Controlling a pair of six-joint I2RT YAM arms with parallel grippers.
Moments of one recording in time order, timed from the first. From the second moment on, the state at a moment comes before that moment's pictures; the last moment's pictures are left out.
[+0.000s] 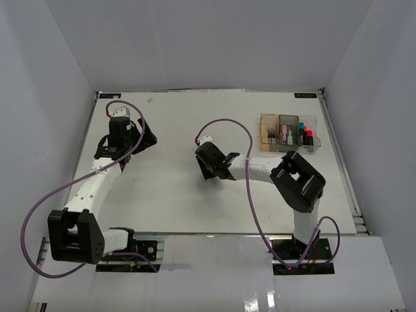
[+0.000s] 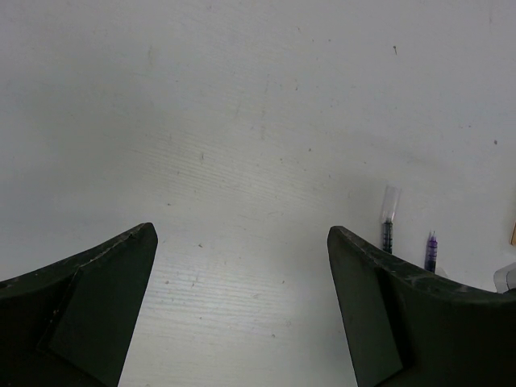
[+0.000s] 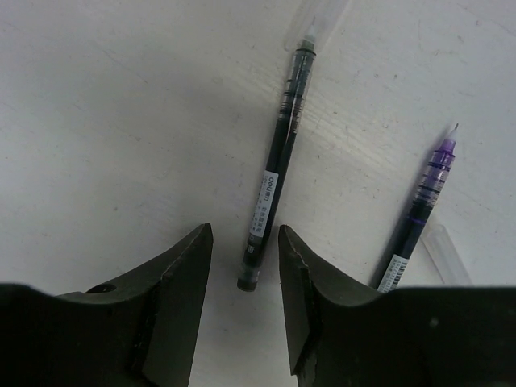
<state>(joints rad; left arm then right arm) -0.10 1.24 0.93 -0.31 -0.03 -0.48 0.93 1.90 1.17 -0.18 0.28 0.30</state>
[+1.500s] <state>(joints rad) -0.47 0.90 0.69 0.02 0.40 -0.77 1.02 1.03 0.62 0.20 0.19 0.32</state>
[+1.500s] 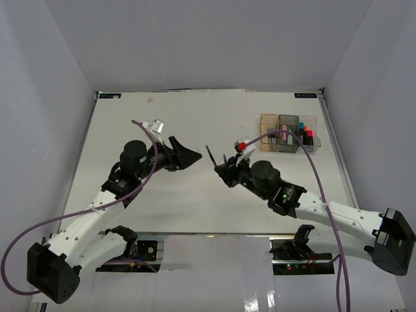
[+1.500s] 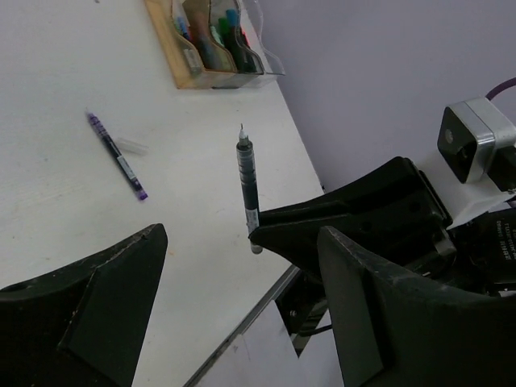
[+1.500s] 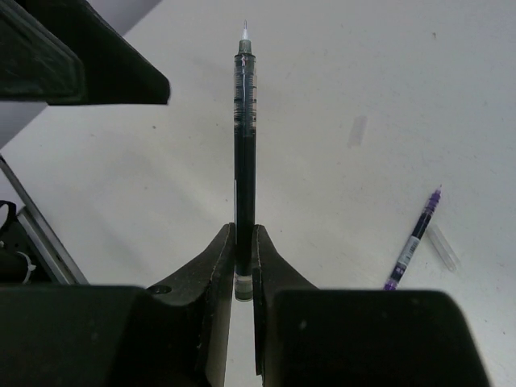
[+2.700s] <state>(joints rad) -0.73 1.12 0.77 0.26 0.15 -0.66 1.02 1.04 0.62 0.28 0.12 0.31</state>
